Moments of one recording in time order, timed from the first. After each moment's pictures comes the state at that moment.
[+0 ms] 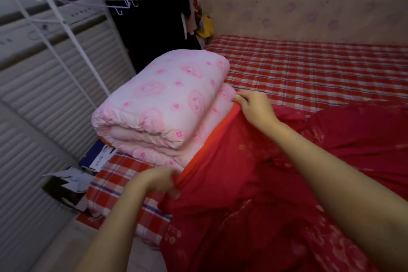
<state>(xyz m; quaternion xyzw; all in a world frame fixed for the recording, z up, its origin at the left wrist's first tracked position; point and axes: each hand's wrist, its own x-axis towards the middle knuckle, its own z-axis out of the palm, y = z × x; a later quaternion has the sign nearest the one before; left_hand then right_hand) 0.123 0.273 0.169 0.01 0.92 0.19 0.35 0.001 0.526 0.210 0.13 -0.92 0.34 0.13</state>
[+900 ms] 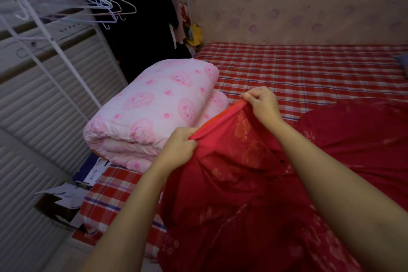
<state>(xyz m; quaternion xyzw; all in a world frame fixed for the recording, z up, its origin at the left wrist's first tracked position) 0.096 0.349 0.228 0.09 0.87 0.47 0.06 -0.019 0.572 0.205 0.03 -0.87 0.47 0.15</state>
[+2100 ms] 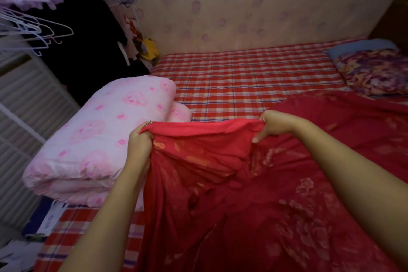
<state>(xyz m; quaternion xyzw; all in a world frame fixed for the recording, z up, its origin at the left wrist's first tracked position) 0.023 0.384 0.223 -0.07 0.67 0.73 -0.08 0.011 0.721 0.217 -0.01 -0.96 0.21 -0.19</state>
